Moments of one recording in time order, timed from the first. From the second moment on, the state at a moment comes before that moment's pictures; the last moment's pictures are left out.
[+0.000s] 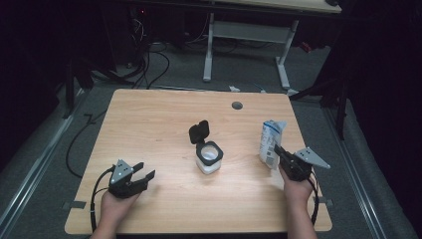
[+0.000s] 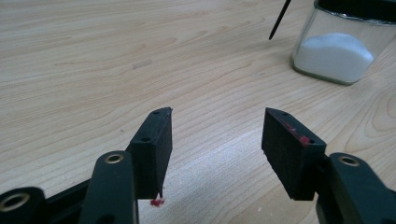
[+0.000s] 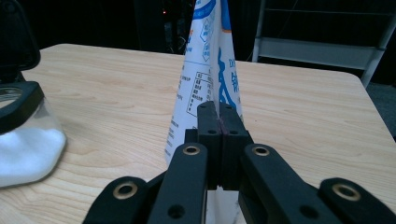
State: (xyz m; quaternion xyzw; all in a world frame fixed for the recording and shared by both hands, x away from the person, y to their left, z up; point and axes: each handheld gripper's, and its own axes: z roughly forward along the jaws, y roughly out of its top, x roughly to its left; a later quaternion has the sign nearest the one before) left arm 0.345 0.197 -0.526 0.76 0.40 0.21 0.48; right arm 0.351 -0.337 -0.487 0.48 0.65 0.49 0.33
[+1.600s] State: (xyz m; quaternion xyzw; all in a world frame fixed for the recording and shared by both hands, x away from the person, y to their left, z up) left arm 0.346 0.197 -0.525 0.76 0.39 0.20 0.48; right arm 0.335 -0.342 -0.498 0.49 0.64 0.48 0.34
